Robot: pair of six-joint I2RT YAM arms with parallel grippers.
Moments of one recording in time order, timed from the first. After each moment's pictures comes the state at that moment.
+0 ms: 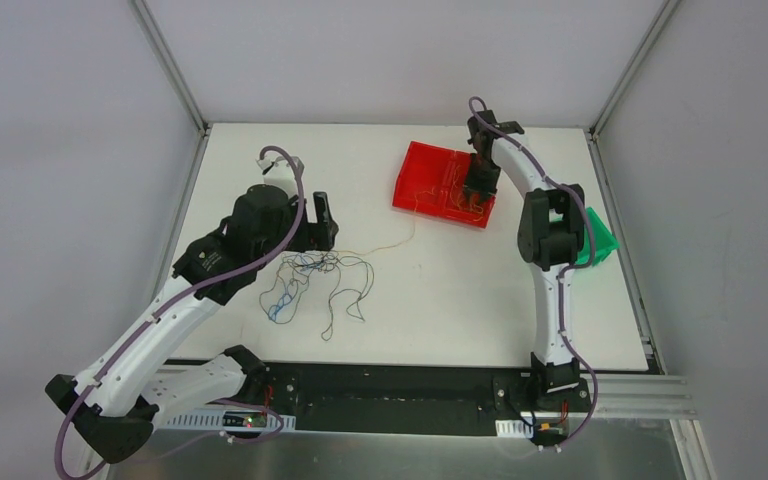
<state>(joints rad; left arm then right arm) -0.65 0.93 1.11 -0.69 -0.27 -0.41 0.24 2.33 2.06 -1.08 0.10 0.53</state>
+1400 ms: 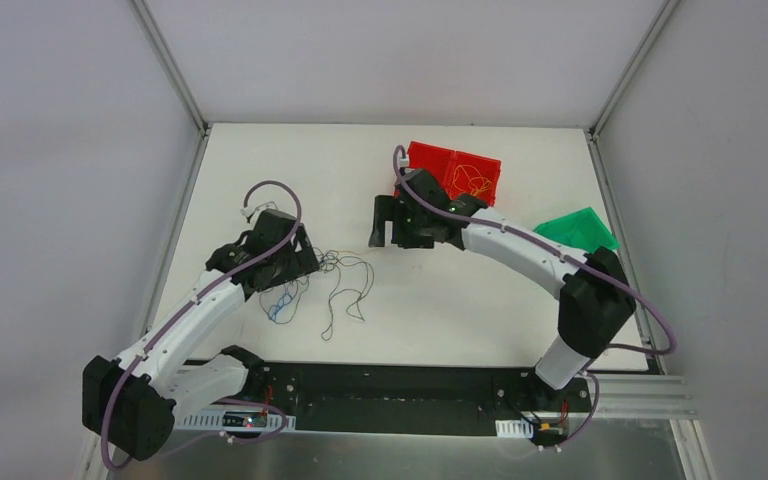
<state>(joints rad) -0.43 0.99 0.79 -0.76 -0.26 -0.72 0.79 1.63 1.33 -0.58 -0.01 0.67</state>
